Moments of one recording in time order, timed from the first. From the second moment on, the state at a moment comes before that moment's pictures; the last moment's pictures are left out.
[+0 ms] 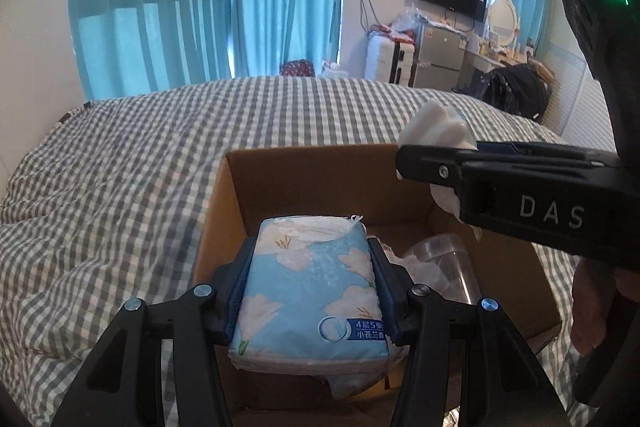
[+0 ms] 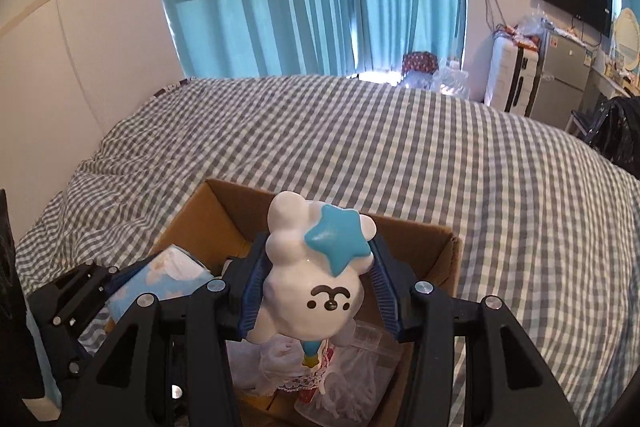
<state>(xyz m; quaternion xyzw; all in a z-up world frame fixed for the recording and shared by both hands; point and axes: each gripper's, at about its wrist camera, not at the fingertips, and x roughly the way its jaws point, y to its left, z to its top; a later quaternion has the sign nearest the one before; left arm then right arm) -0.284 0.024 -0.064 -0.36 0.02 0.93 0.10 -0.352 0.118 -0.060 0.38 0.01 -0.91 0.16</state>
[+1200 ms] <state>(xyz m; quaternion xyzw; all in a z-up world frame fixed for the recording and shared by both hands) -0.090 -0.012 0.014 -0.27 -0.01 0.96 0.01 -0.092 0.156 0.038 0.28 0.04 -0.96 0.07</state>
